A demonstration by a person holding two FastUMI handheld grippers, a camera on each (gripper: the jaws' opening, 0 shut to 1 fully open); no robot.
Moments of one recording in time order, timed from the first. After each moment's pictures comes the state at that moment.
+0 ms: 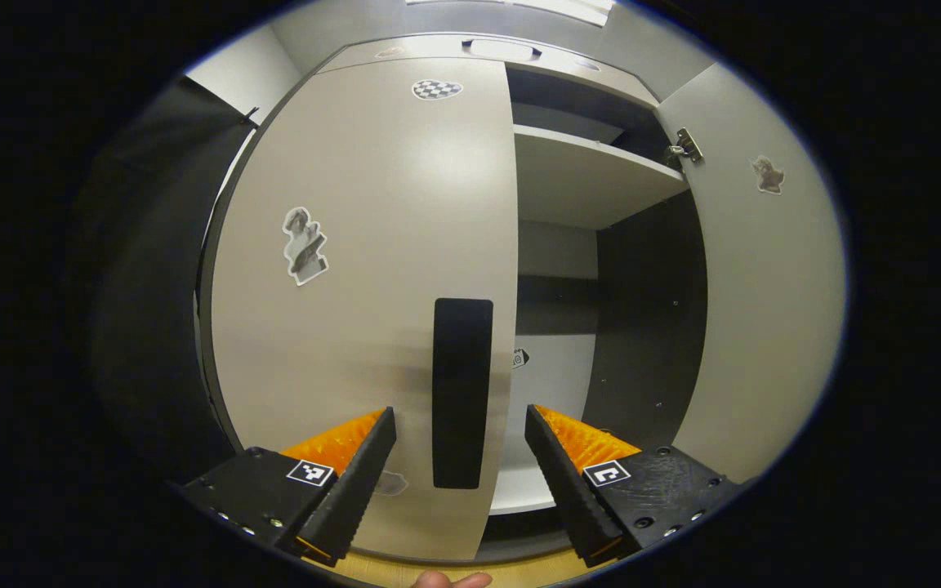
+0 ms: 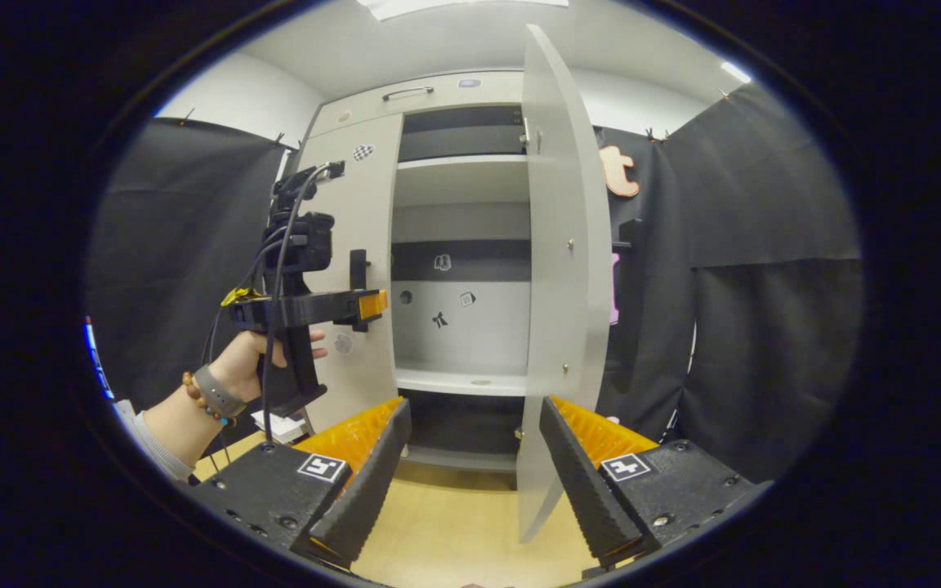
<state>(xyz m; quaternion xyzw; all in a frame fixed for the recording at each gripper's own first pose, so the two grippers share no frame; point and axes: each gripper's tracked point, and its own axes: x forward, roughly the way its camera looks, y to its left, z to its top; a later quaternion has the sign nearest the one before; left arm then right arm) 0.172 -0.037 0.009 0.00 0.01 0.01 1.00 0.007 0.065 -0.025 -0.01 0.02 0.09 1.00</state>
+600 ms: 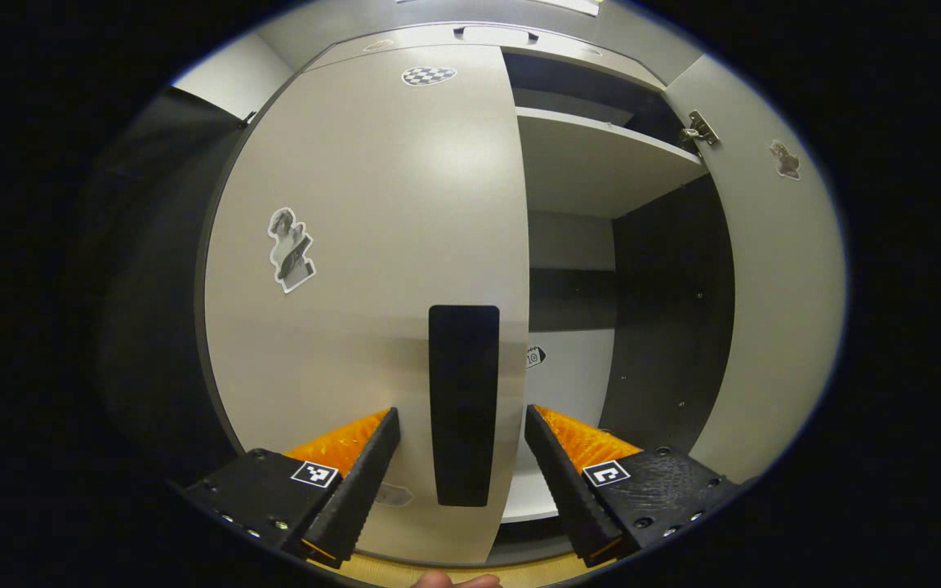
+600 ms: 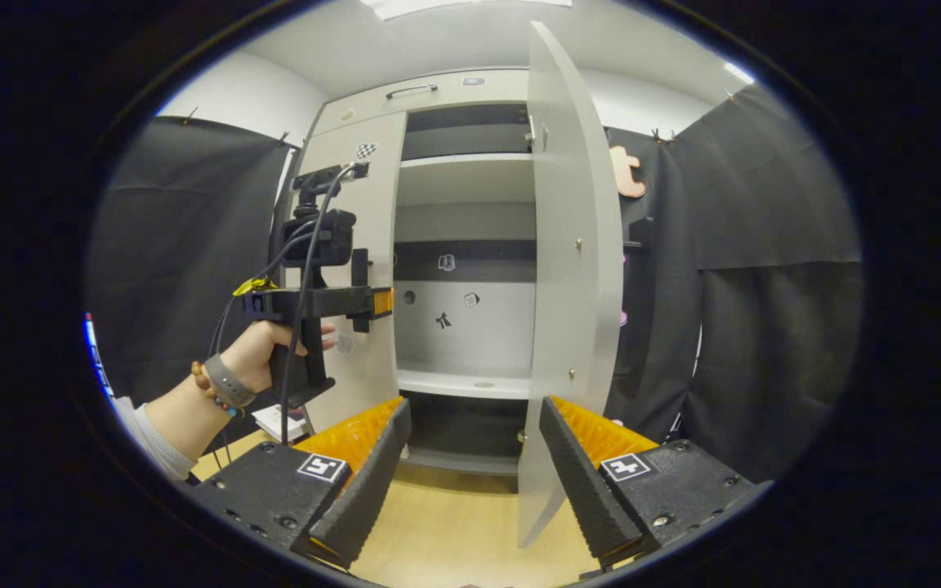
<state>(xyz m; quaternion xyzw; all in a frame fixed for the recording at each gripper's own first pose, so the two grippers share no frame) 0.186 -0.032 0.011 0.01 0.02 0.04 1.00 0.015 0.068 -0.025 -0.01 0.02 0.10 0.99</state>
